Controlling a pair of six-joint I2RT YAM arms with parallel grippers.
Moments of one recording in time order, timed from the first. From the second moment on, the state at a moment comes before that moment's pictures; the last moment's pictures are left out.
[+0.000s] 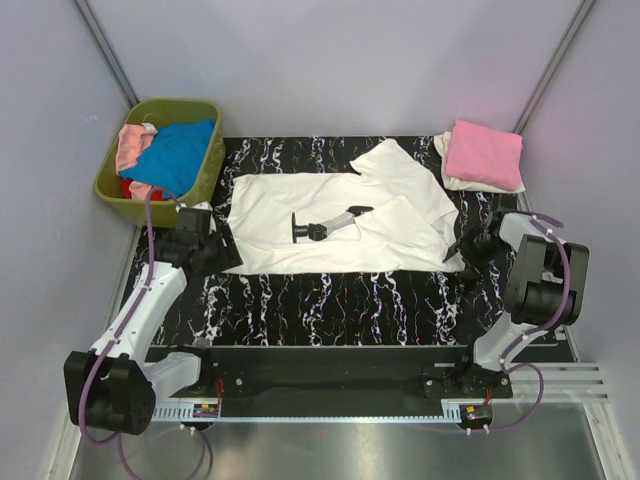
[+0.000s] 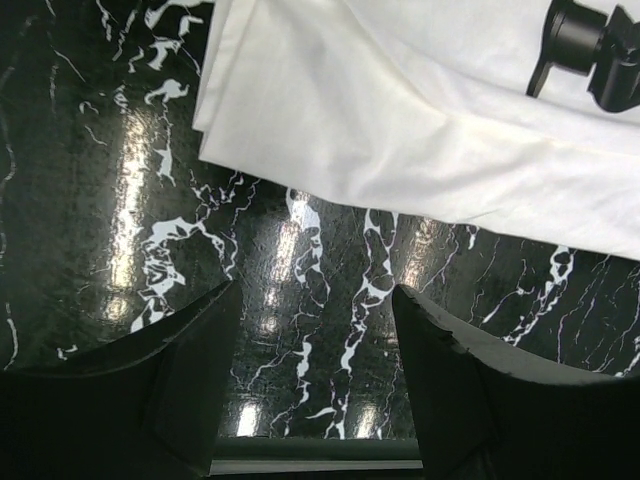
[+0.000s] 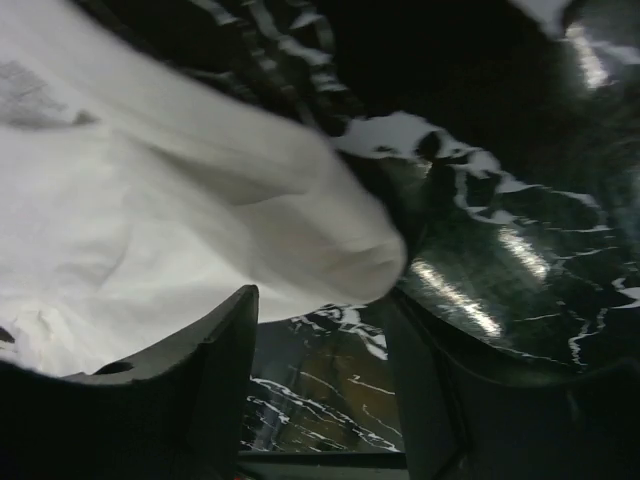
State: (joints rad) left arm -0.14 1.08 0.83 -0.71 0.00 -0.47; right arm -0.22 1.70 1.03 -0.69 -0.20 0.63
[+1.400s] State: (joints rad) left arm -0.15 1.43 0.71 -0.39 -0.21 -0.64; right arm -0.34 1.76 1.00 -0.54 -0.28 0.64
